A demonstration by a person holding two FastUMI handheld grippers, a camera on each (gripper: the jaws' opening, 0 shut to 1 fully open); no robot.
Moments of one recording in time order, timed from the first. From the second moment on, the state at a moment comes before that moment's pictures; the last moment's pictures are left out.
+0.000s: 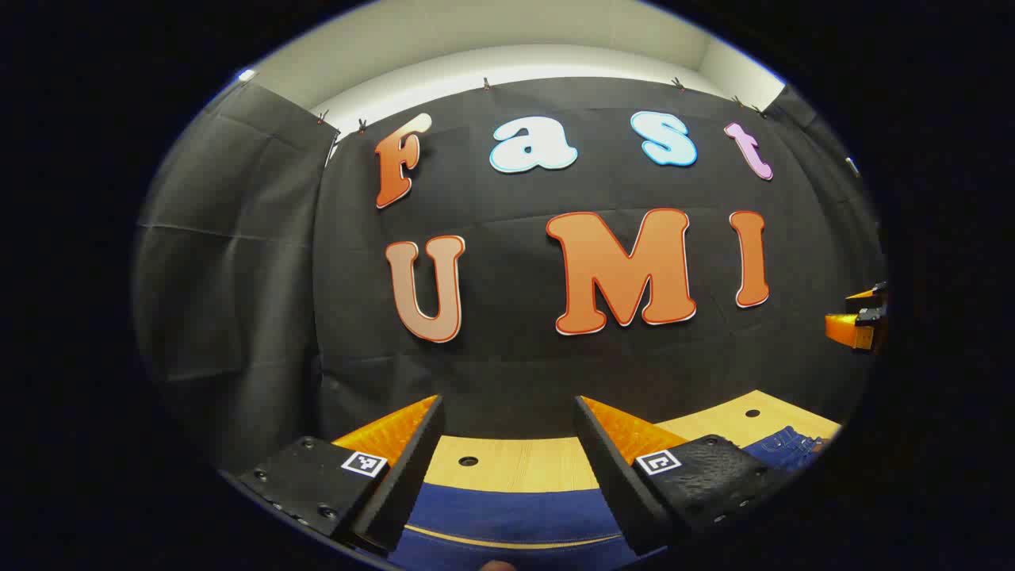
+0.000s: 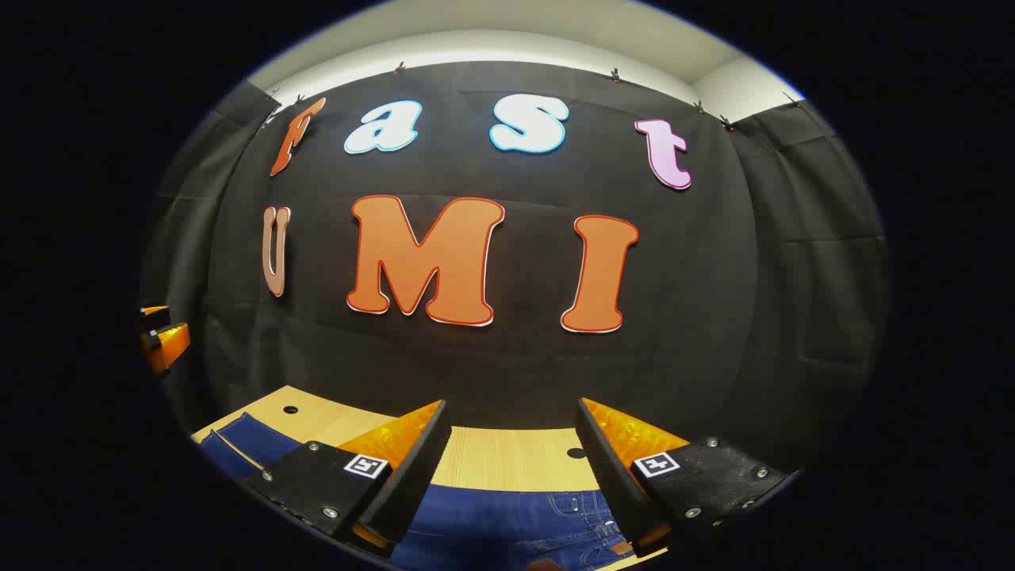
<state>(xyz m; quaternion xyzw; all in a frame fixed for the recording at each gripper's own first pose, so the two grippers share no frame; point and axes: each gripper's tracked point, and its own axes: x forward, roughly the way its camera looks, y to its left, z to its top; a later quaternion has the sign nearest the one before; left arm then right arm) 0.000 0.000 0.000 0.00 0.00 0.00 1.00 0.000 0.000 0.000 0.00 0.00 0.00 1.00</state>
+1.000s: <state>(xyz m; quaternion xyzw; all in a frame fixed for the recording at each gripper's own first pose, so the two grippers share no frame) -0.020 0.011 0.005 0.01 -0.03 0.04 1.00 -0.012 -0.011 -0.018 -0.01 0.02 0.00 1.00</state>
